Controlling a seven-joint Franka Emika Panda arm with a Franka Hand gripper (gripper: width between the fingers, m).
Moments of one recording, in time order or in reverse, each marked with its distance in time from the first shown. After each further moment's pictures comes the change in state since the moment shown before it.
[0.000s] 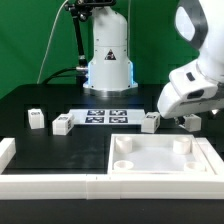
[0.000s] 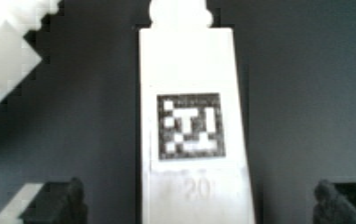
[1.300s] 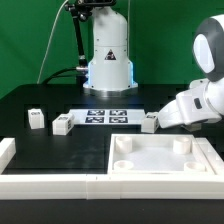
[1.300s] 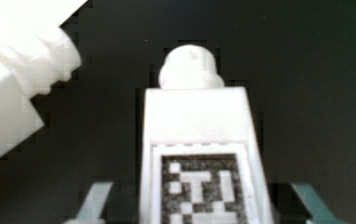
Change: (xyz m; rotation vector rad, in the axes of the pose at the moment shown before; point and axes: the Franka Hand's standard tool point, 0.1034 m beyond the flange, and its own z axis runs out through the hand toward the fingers) arm -0.006 0.001 0.021 -0.021 -0.301 -0.026
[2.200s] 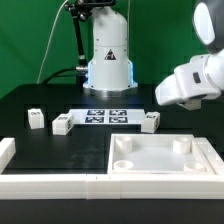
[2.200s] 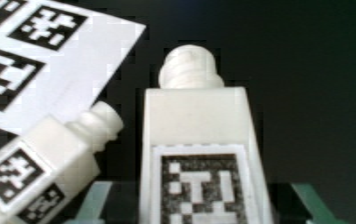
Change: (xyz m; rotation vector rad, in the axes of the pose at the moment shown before) arm -0.042 0.009 -0.045 0.020 -0.011 0.026
